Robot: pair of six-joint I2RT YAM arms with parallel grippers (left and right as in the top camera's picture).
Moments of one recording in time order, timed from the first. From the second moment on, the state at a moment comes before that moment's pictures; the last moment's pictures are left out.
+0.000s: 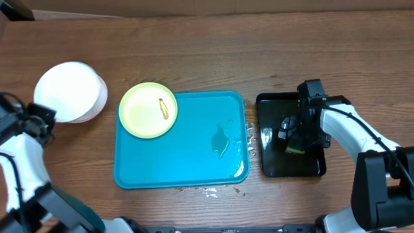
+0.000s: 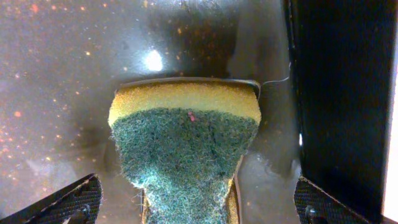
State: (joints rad) left arm 0.73 1.58 1.12 -0.48 0.19 -0.53; right arm 0.11 1.70 0.98 -0.80 0.03 0.36
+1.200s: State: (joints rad) left arm 0.59 1.69 1.13 -0.31 0.37 -0.55; right arm 0.11 1.70 0.98 -0.80 0.03 0.36
